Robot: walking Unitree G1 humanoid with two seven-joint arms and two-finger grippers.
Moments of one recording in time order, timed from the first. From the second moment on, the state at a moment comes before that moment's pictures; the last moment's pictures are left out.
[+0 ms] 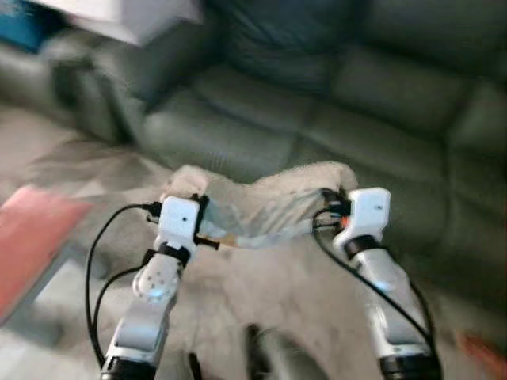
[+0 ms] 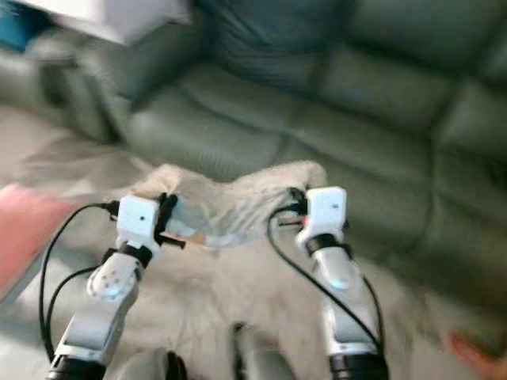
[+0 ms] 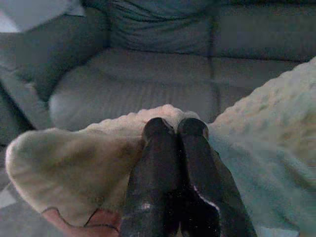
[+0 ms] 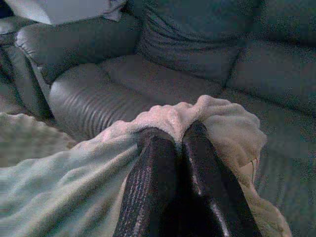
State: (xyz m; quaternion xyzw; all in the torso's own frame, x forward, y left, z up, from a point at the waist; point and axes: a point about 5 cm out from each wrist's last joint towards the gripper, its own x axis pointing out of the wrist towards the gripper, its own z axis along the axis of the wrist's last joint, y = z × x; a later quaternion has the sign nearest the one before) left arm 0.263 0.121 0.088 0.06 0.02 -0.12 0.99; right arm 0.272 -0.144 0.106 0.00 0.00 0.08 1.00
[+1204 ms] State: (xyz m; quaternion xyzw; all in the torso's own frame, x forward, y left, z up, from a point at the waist) left arm 0.256 0.135 0.085 0.03 0.02 -0.11 0.99; right arm 0.250 -0.155 0.088 -0.02 0.03 0.08 1.00
